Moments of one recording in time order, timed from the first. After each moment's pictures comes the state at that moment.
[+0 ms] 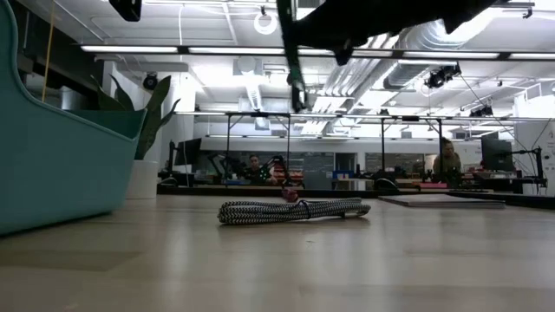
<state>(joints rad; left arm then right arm) -0.36 0.78 0.47 0.33 -0.53 0.01 0.11 1.46 0.80 0.46 0.13 0.00</state>
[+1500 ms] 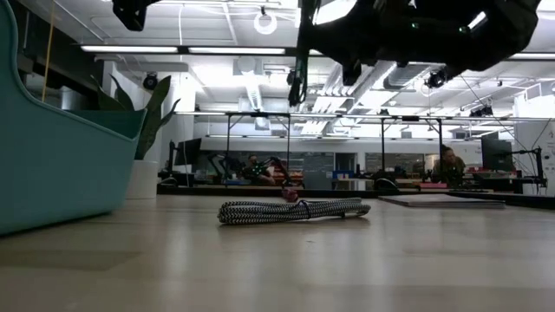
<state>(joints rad) -0.35 0.87 0.47 0.34 -0.53 -0.04 0.03 1.48 0.55 1.01 -0.03 0.11</state>
